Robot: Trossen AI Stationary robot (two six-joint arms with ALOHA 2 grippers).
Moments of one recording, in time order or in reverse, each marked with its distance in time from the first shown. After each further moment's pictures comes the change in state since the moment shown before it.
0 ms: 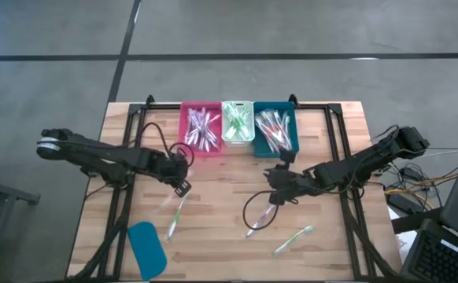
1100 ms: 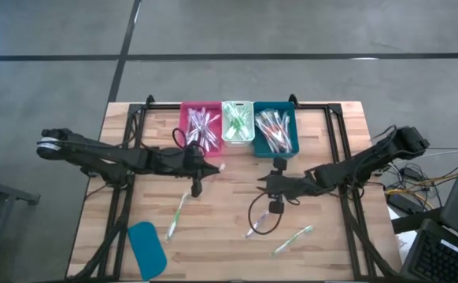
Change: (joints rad) left arm 0.000 0.000 -0.001 0.830 -0.045 0.643; right arm 0.000 0.000 -0.091 0.284 -0.207 -0.035
